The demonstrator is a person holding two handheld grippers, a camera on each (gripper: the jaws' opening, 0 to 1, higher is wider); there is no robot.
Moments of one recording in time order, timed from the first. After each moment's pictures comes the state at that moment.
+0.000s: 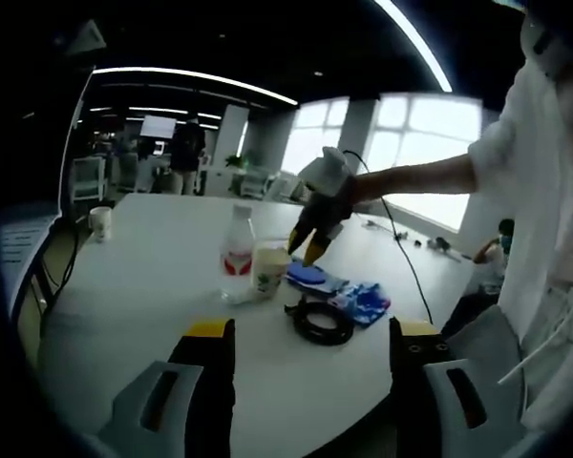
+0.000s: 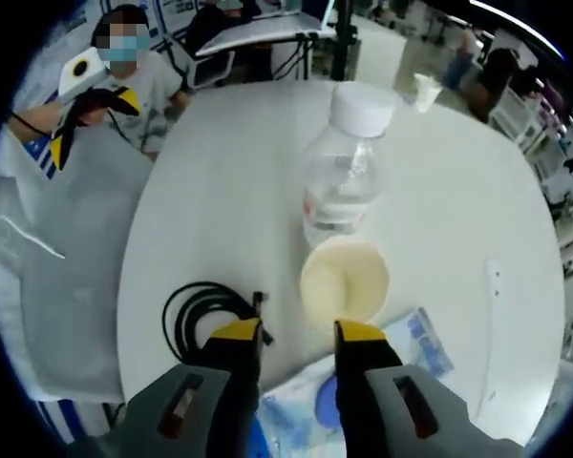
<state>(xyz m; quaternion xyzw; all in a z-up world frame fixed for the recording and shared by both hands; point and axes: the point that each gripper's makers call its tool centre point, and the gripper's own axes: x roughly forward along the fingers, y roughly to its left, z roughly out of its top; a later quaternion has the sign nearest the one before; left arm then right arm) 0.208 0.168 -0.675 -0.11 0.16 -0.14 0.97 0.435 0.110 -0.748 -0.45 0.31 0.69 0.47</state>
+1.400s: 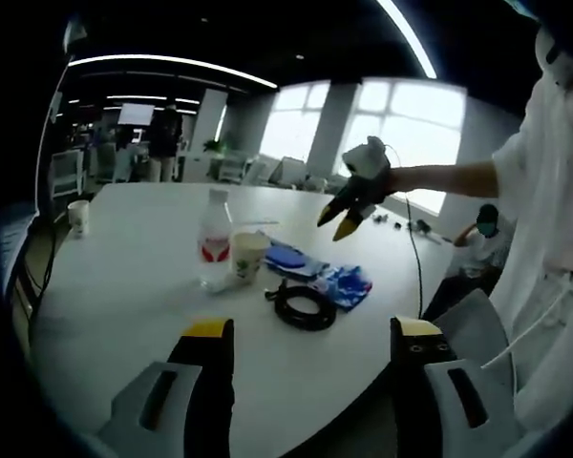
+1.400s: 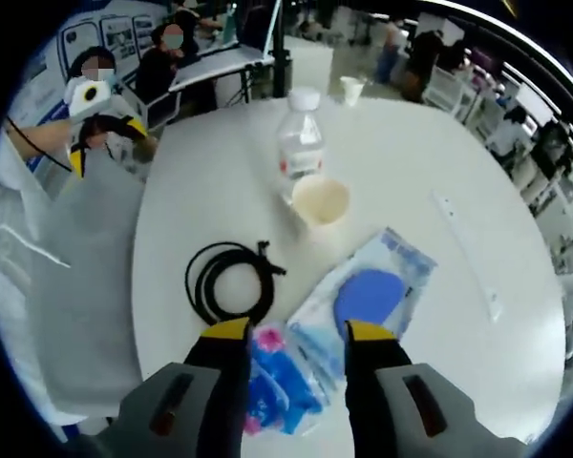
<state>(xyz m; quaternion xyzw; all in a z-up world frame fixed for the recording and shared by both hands) 0.206 0.152 -0.684 -0.10 0.19 -0.20 0.96 0.442 0.006 -0.718 -0.37 0.32 0.63 0.60</state>
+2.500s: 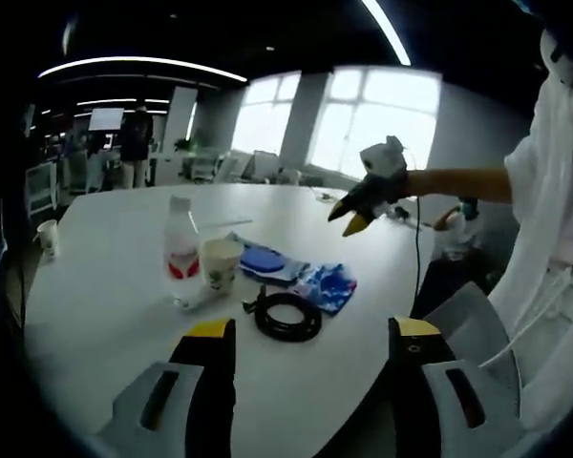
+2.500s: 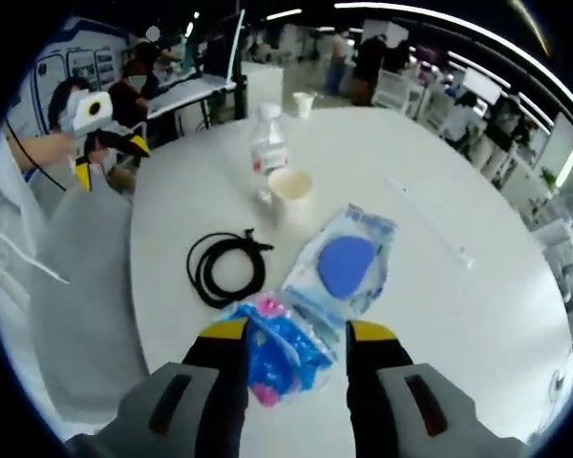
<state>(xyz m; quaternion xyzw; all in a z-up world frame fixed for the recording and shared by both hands) 0.235 0.124 -0.682 -0.08 0.20 -0.26 0.94 0.440 -0.051 -0.699 -0.31 0.30 0.58 0.69</state>
